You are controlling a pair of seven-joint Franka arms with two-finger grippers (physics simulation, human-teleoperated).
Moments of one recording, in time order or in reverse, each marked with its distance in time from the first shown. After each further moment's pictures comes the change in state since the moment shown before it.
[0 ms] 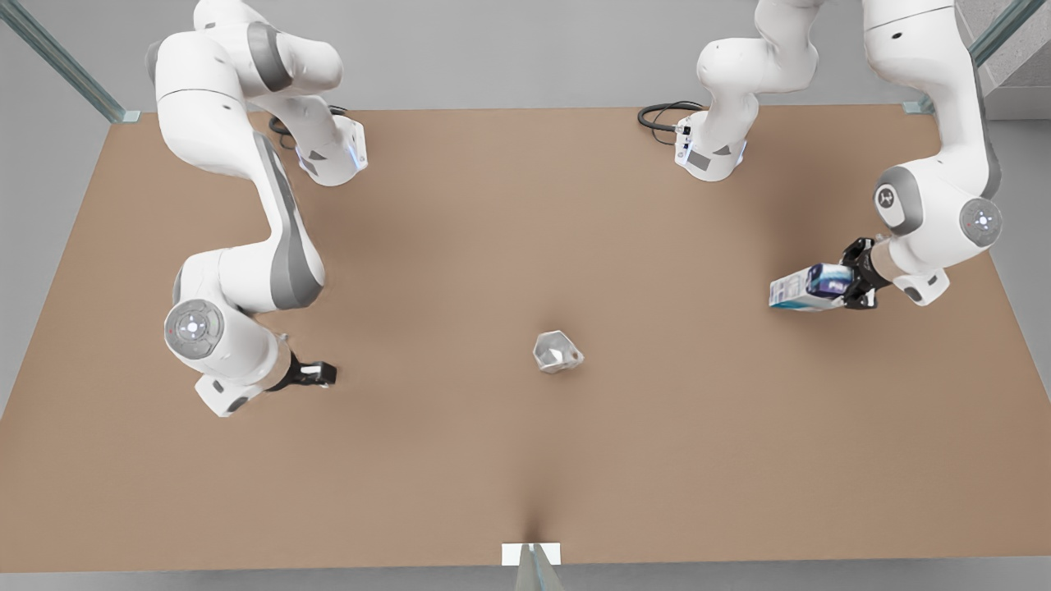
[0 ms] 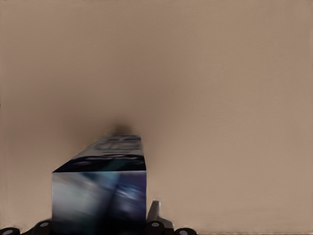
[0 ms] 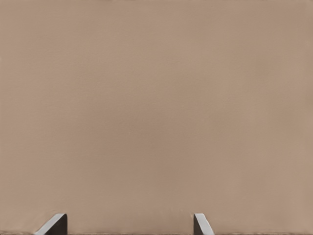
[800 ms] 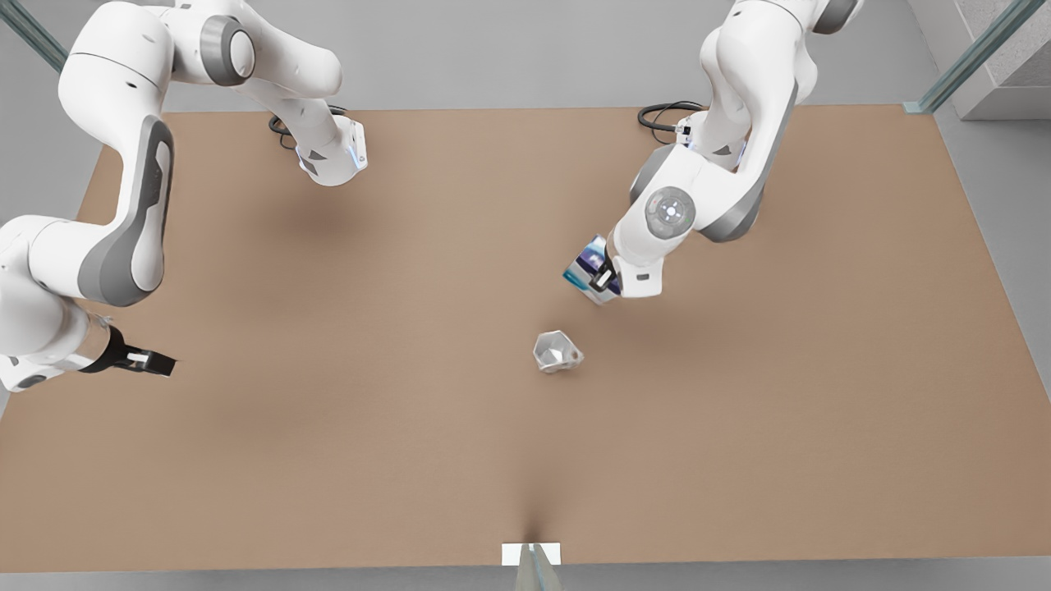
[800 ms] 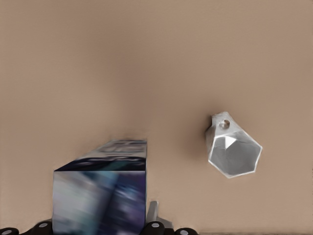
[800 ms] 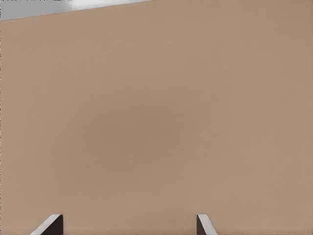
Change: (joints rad) left arm -0.538 0.205 -0.276 0.380 -0.187 -0.183 -0.235; right arm -0.201 -0.078 -0.133 -0.006 -0.014 -0.064 -0.115
